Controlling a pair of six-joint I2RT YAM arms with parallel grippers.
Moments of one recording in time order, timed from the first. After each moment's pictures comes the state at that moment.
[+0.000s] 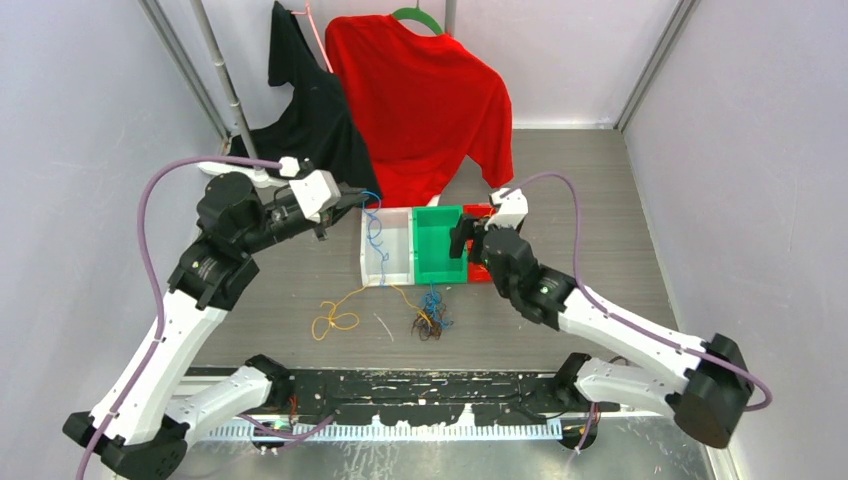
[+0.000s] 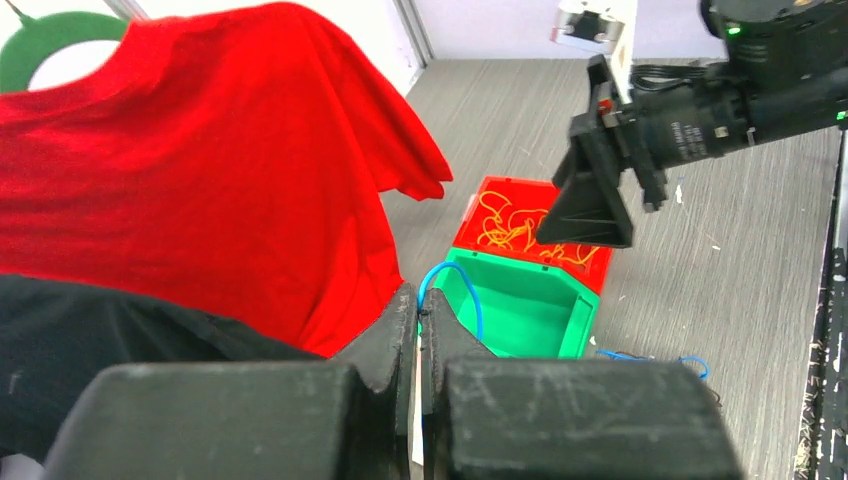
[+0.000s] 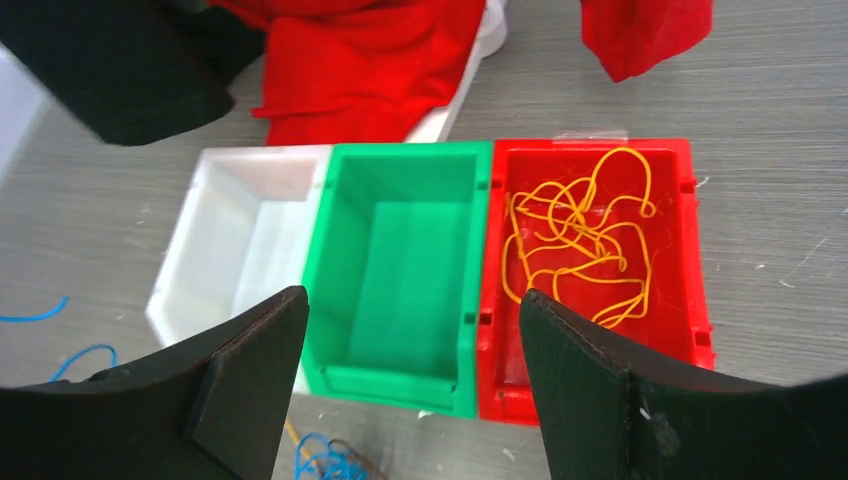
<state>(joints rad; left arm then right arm) -0.49 0.90 1.21 -0.32 0.56 0.39 0.88 0.98 0.68 -0.01 0.57 0.46</state>
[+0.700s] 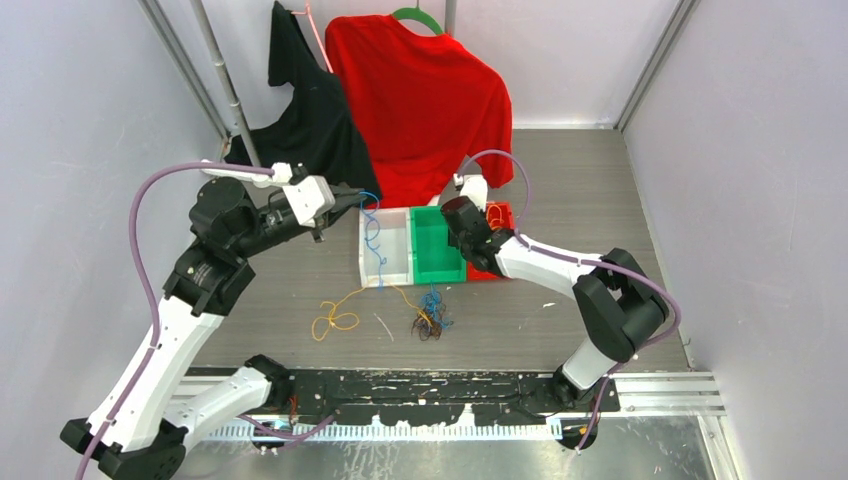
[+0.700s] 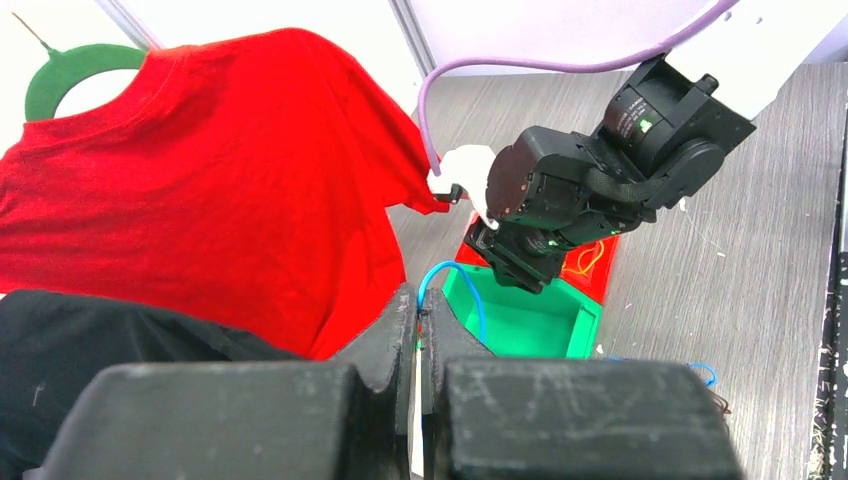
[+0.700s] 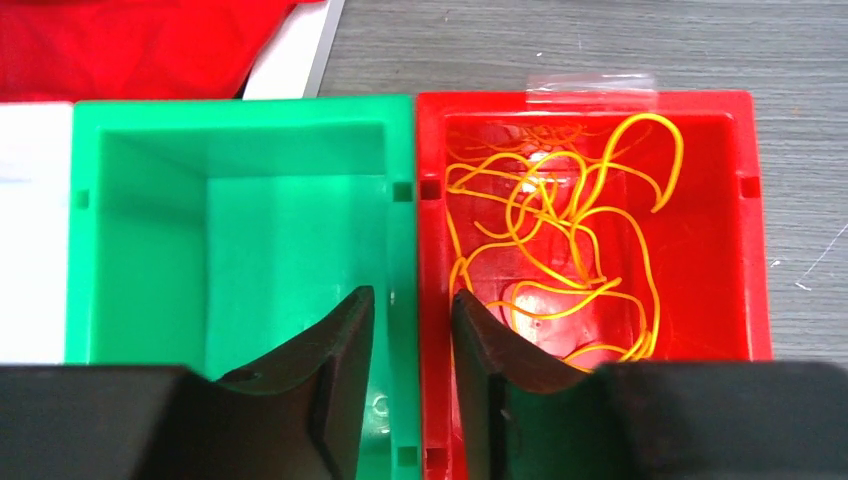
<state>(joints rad) -0.49 0.90 1.20 -0.30 0.57 0.40 0.70 1.60 0.94 -0.06 0.53 0.42</state>
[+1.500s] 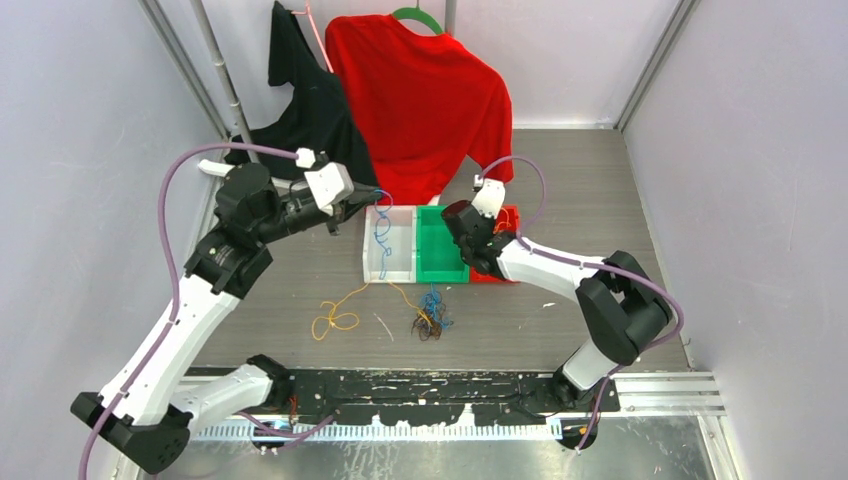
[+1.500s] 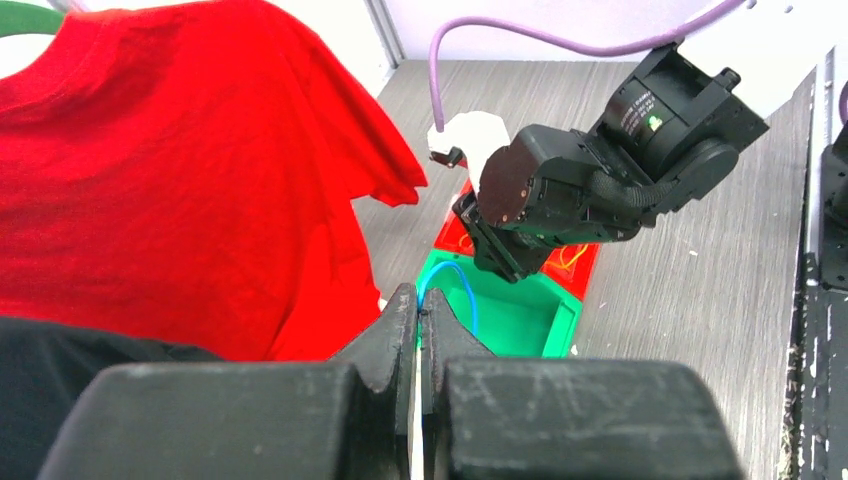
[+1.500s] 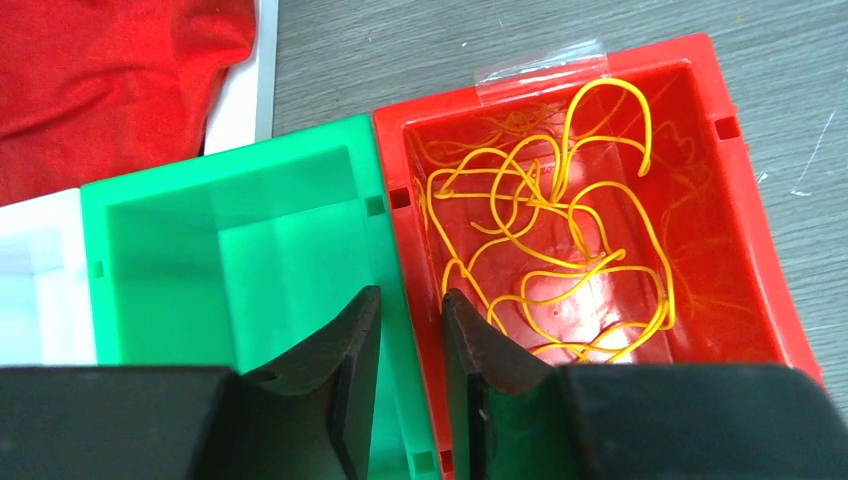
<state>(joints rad) -0.51 0.98 1.20 -0.27 0.59 0.37 0.70 1.59 0.94 -0.10 0.68 0.69</state>
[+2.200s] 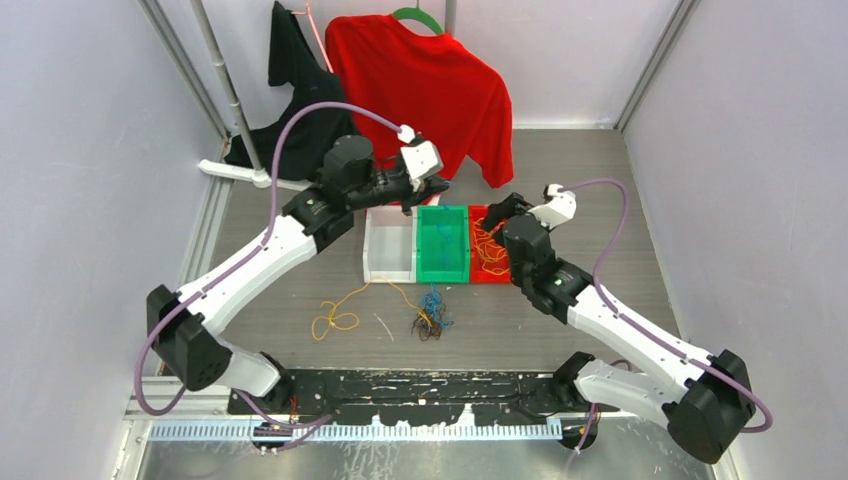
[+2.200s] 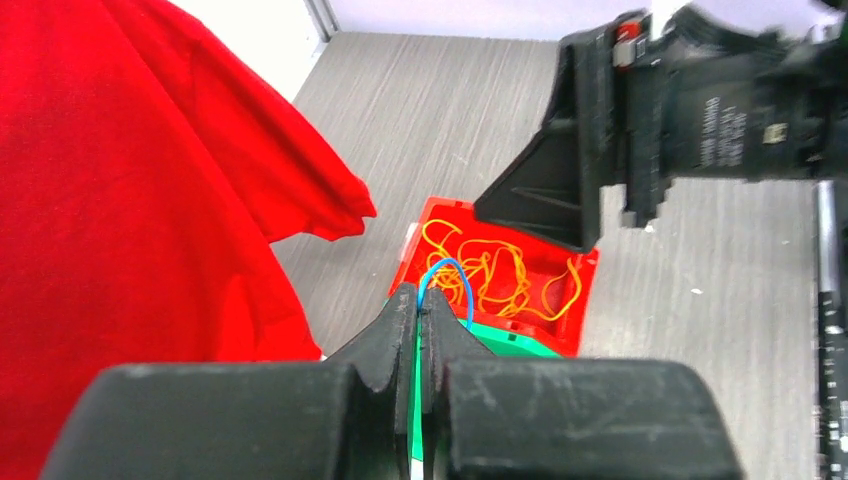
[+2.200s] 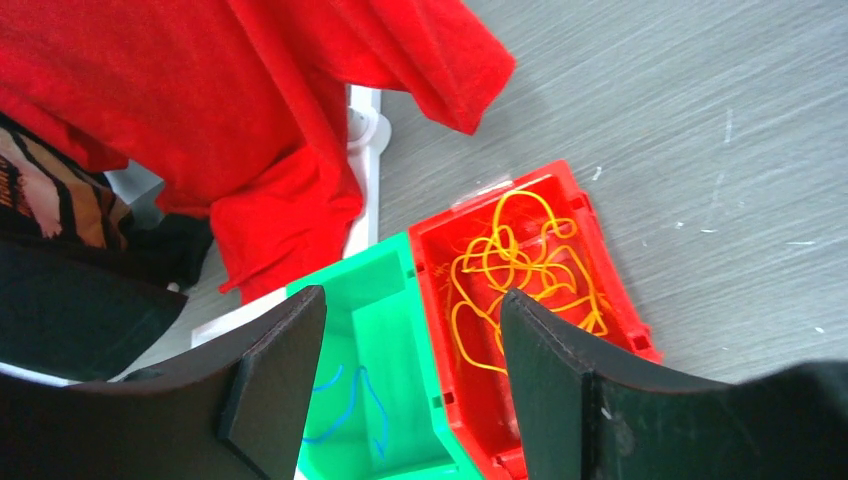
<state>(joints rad) -0.70 1.42 1.36 -0.10 0.48 0.31 0.68 1.02 0.74 -0.06 0.73 0.79</state>
